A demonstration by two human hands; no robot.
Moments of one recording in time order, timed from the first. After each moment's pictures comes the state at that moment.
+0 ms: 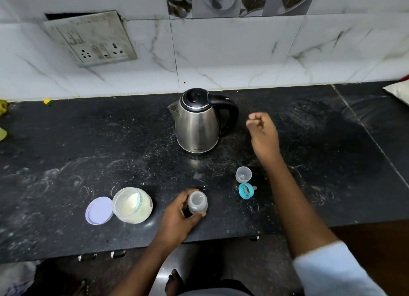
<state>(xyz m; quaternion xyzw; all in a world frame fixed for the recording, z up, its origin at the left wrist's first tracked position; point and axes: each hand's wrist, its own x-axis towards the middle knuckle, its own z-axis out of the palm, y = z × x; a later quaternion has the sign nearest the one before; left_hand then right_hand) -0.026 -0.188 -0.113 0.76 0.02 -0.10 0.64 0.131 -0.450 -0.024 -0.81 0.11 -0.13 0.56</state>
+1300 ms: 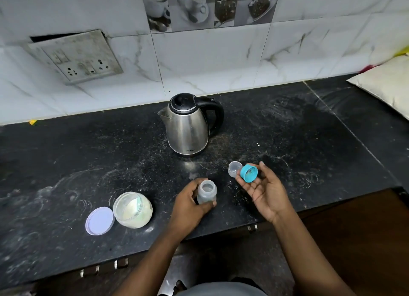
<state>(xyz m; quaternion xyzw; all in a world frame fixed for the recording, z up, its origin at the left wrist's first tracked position) -0.012 -0.212 -0.090 0.77 -0.05 -0.10 0.63 -0.027 -0.436 -0.035 -0.32 0.28 -0.01 0.90</state>
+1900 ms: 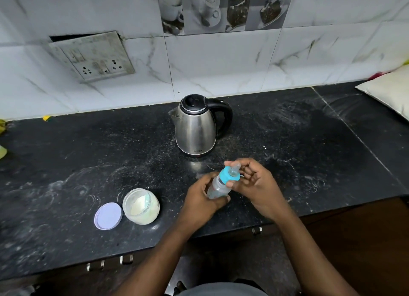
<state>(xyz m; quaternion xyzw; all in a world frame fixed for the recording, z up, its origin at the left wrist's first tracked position) -0.009 -0.221 -0.065 0.75 -0.06 -0.11 0.65 -0.030 -0.401 -0.002 -0.66 -0.01 0.02 0.75</state>
